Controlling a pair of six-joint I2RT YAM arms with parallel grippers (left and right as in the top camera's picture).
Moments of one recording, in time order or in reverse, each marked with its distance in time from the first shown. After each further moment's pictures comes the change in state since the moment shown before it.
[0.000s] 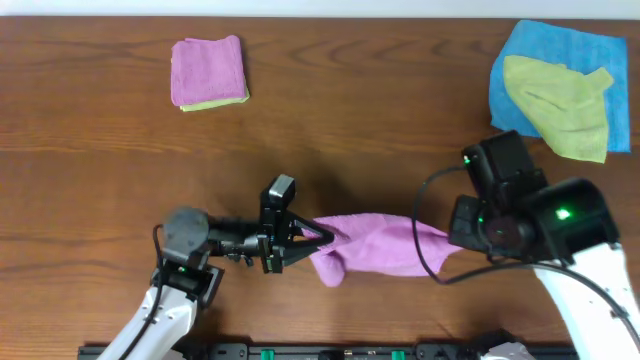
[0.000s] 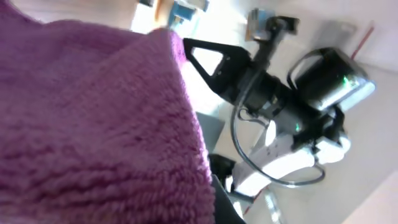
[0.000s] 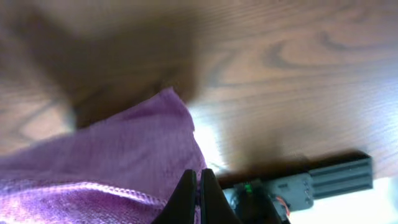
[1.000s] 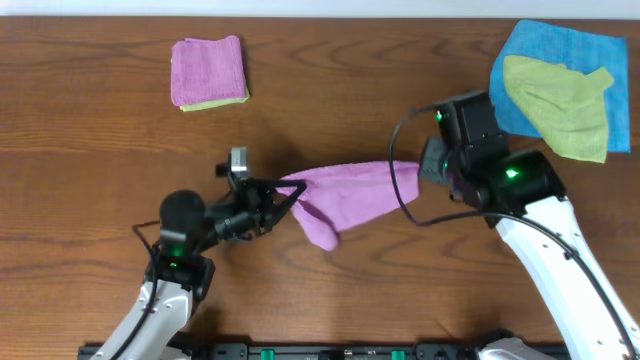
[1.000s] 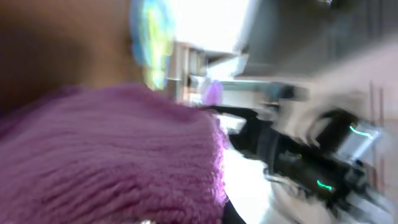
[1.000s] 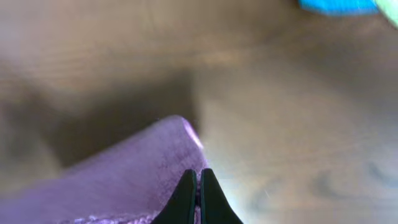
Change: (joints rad) left arm 0.124 0.050 -0.014 -0.030 -0.349 0.505; right arm 0.000 0.132 -0.065 0.457 0.092 -0.074
